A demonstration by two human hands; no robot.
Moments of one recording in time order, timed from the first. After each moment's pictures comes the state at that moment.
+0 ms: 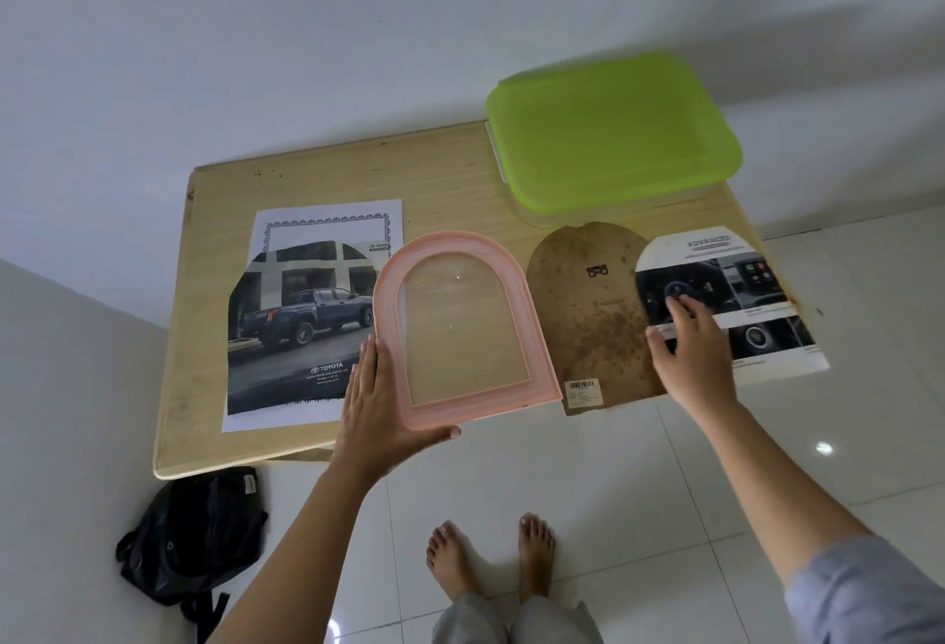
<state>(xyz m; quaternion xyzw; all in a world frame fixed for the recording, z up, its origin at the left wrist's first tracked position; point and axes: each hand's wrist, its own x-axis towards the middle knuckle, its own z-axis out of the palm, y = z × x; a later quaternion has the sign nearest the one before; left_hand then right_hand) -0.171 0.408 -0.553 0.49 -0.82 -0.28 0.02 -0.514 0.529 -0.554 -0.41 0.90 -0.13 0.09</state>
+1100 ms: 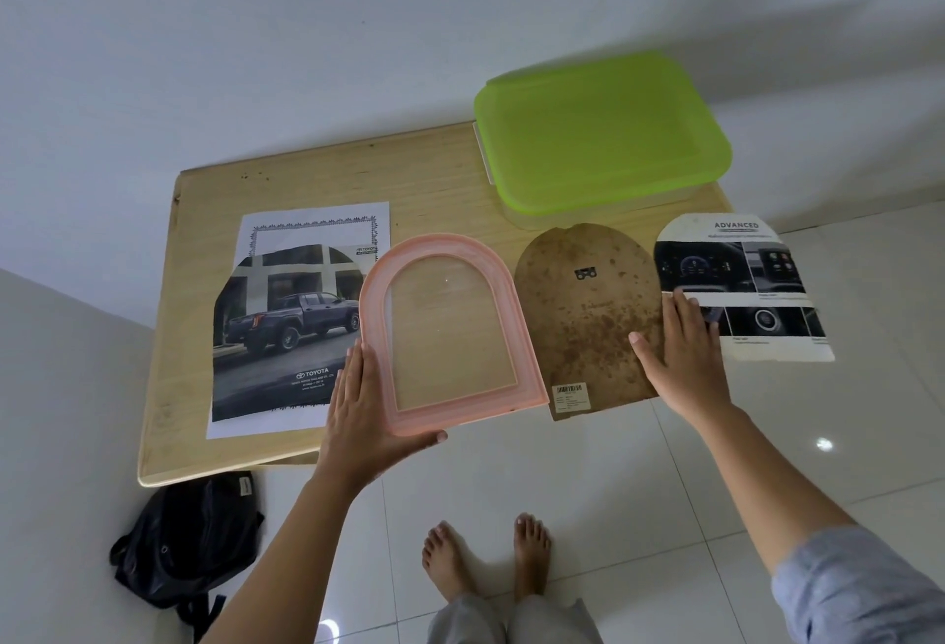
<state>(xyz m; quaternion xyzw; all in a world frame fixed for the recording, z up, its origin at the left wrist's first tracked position) -0.173 0.411 -0.551 0.50 -0.82 -0.28 0.03 -0.527 0.538 -0.566 -0.44 0.88 -0.08 0.14</state>
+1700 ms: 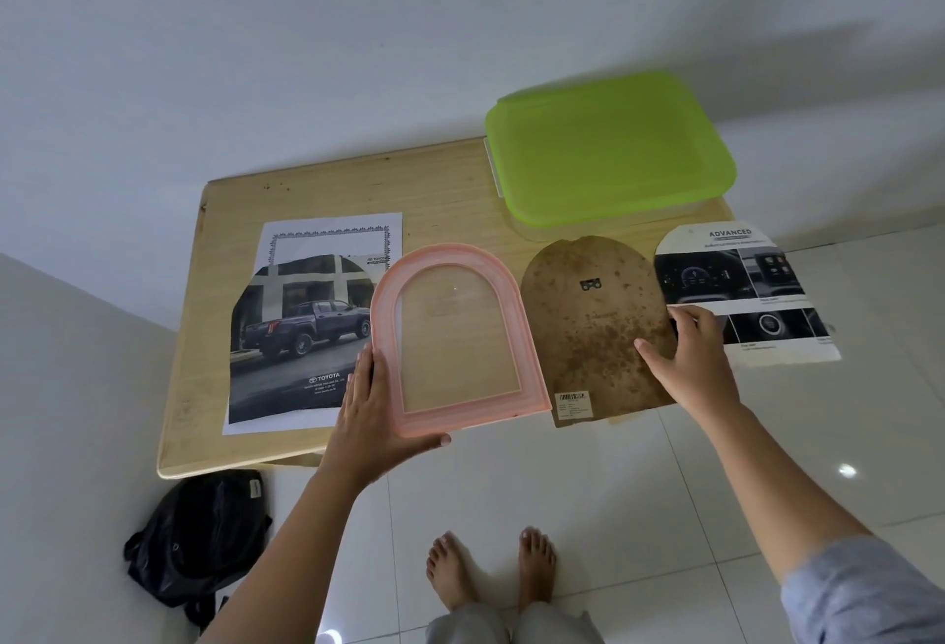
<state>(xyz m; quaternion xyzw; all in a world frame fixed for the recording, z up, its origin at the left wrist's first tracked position) -0.173 0.408 -0.547 0.50 -0.81 -0.29 -0.02 -0.530 0.528 -0.546 -0.41 0.88 -0.18 0.13</state>
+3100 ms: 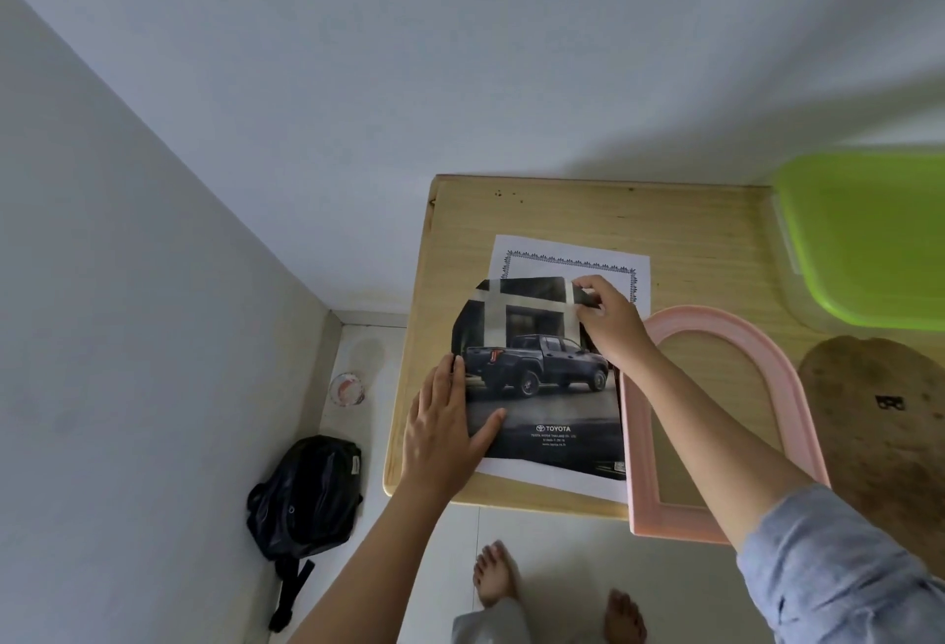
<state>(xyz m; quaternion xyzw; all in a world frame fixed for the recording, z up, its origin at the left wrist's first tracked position) -0.017 0.307 -0.561 0.61 -0.76 -0.21 0.04 -0.244 0.245 -0.517 -0.45 0.73 -0.30 0.41</state>
